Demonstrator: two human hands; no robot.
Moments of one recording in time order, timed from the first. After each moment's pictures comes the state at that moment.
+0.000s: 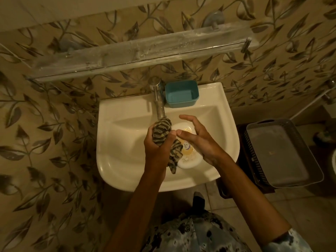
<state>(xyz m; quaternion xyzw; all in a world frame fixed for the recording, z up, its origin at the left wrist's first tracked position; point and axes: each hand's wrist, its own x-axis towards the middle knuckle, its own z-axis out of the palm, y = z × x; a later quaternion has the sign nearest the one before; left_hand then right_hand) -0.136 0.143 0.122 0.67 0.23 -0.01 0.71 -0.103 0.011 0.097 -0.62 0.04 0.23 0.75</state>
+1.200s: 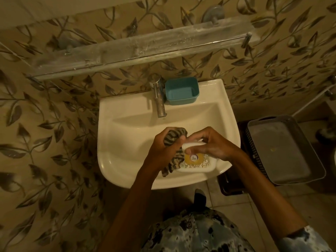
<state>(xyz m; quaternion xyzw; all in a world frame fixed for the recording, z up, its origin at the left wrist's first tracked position) -0.131 0.158 0.107 0.79 0.06 -0.16 0.59 -0.104 -0.031 0.084 -0.67 -0.13 0.30 0.66</state>
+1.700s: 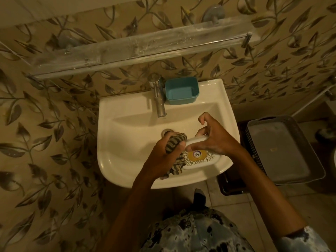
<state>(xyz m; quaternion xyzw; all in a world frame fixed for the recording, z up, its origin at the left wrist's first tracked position) -0.144 0.160 0.105 0.81 0.02 -0.19 0.56 -0.098 -0.031 0.094 -0.79 -0.06 0.21 0.57</state>
